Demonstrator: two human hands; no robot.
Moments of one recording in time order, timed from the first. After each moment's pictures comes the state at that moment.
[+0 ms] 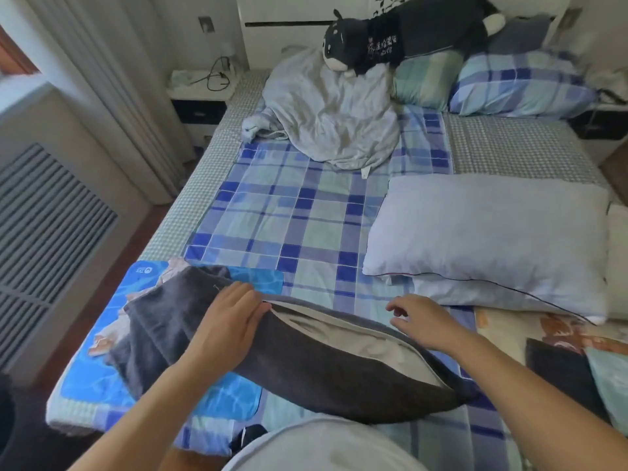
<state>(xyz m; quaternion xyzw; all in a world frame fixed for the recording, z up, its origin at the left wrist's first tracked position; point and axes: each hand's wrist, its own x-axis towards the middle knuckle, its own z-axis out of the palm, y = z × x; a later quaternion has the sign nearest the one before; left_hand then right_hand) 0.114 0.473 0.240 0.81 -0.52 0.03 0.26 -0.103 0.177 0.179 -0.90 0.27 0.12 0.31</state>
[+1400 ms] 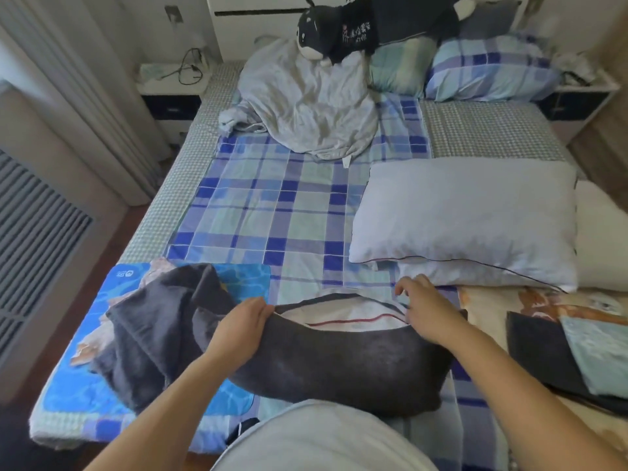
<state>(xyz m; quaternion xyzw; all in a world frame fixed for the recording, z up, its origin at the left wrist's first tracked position) 0.110 0.452 0.170 0.90 -0.36 -0.18 0.18 -0.130 0.188 0.191 -0.89 0.37 0.12 0.26</state>
